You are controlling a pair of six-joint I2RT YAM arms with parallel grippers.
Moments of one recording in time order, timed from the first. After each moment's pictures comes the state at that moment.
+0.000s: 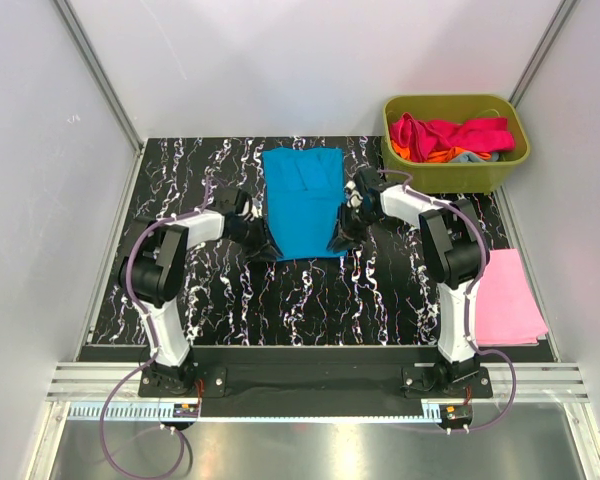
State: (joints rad) left arm -0.29 1.89 1.09 -0.36 0.54 -0.65; right arm 0.37 2.11 1.49 -0.62 -0.56 0.52
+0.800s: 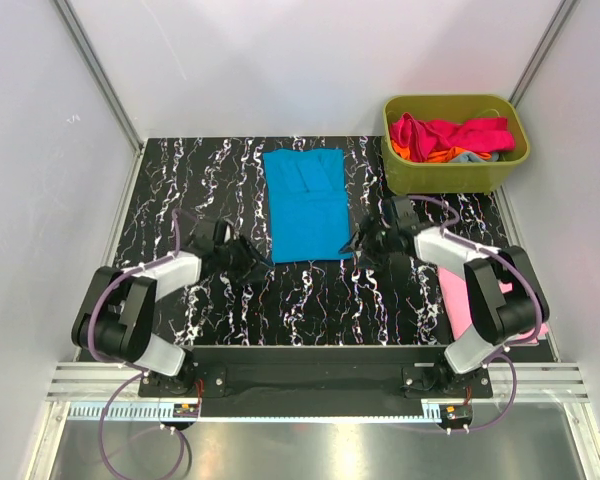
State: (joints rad) left arm -0.28 1.48 0.67 -0.14 0.46 -0.93; right arm 0.35 1.63 0.93 -0.27 -0.37 0.88
